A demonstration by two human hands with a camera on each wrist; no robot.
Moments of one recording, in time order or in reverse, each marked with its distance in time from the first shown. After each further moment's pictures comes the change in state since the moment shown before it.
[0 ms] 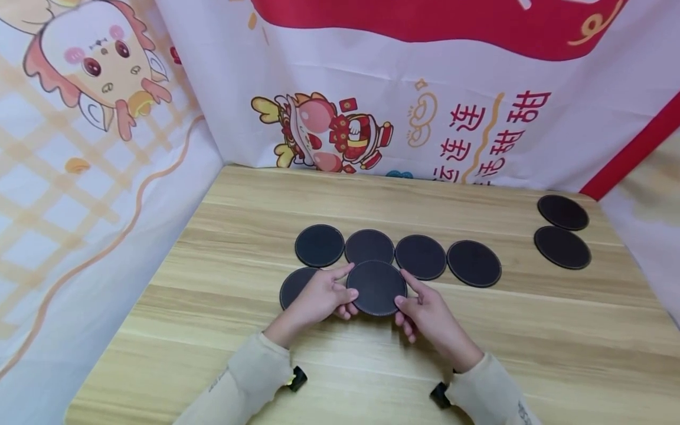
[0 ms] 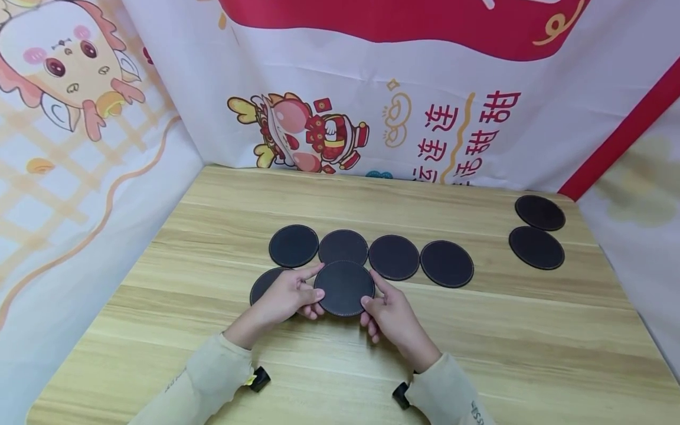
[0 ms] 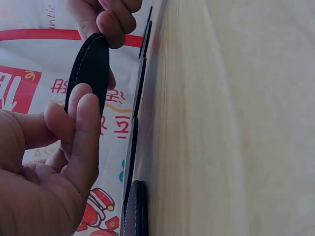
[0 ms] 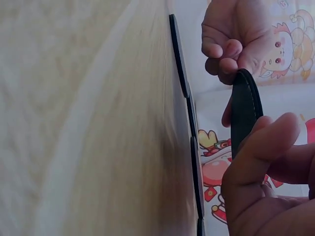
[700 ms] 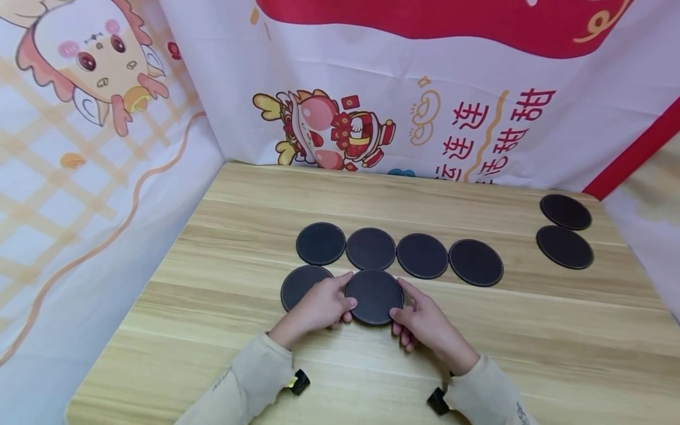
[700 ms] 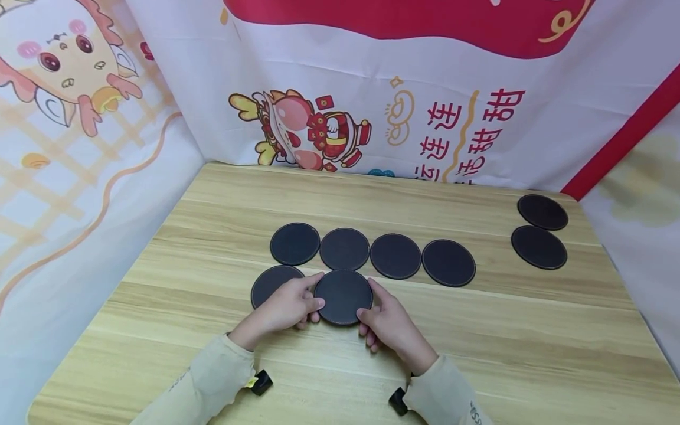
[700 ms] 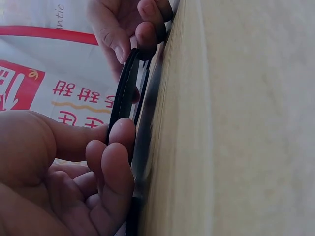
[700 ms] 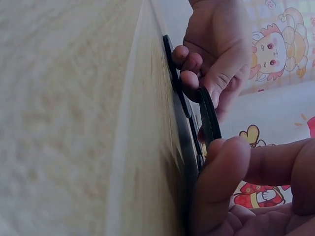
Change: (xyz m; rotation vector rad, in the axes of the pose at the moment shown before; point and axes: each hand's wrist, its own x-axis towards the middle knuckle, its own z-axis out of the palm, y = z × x) left_hand -0.002 -0.012 0.005 0.357 0.015 -0.091; right_hand 0.003 0.014 0.007 -0.114 -0.021 0.087
